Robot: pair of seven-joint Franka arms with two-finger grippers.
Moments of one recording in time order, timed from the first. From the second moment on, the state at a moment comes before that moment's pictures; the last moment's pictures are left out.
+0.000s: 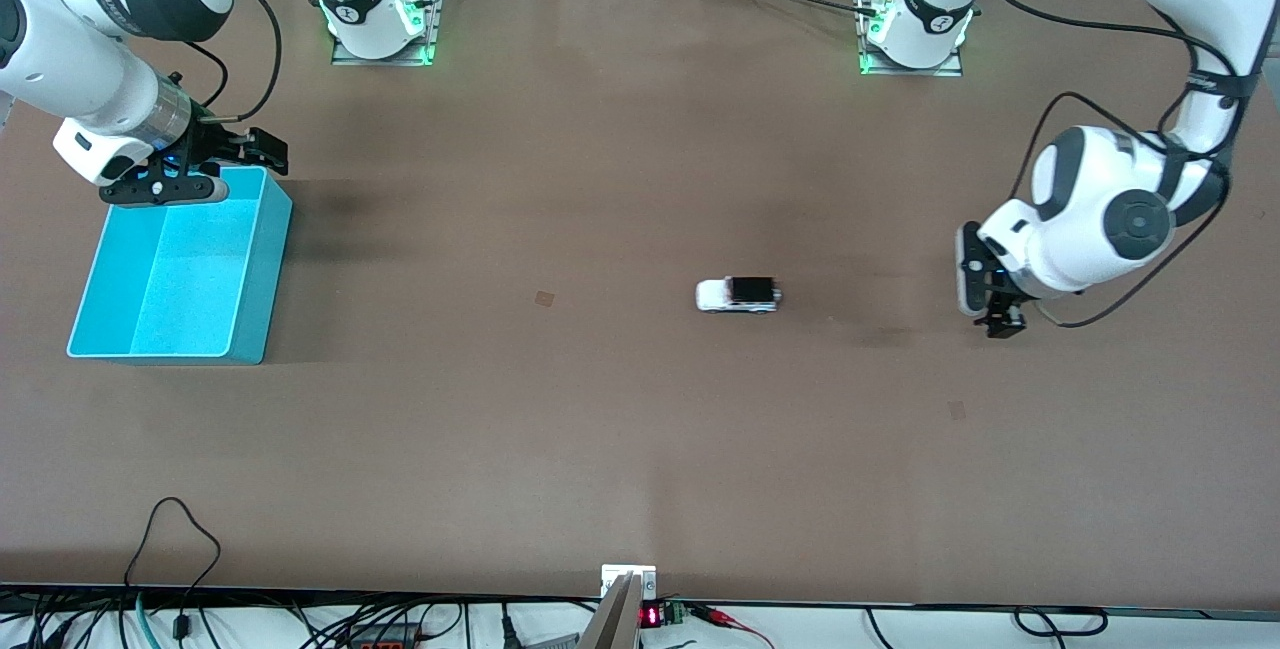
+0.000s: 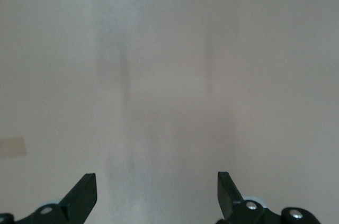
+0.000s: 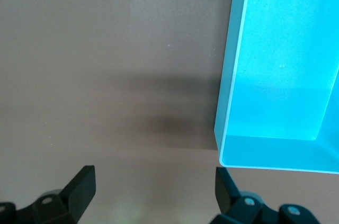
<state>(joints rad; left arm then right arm) 0.30 0.35 -0.36 -2.06 0.18 2.28 1.37 0.02 -0.16 -0.01 -2.21 -0.02 1.90 -0.05</state>
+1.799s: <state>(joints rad) 0.08 0.22 -0.09 -1.76 -0.06 2.15 0.28 0.02 -0.15 -0.01 -2.21 -0.02 1.90 -0.05</state>
